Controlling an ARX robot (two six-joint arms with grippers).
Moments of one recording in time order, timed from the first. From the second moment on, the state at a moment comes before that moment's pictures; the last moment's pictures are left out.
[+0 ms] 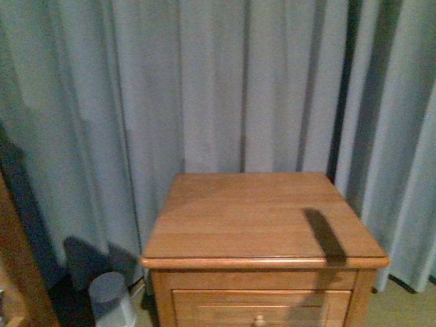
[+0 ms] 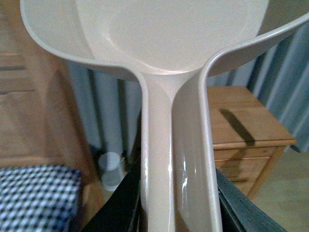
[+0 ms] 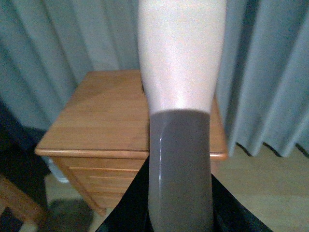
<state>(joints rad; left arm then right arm) -0.20 0.37 0.53 -0.26 0.09 0.01 0.00 0.91 0.29 0.48 0.04 0.12</state>
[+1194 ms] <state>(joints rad) -0.20 0.36 0.53 -0.26 0.08 0.01 0.01 0.91 0.29 0.48 0.04 0.12</state>
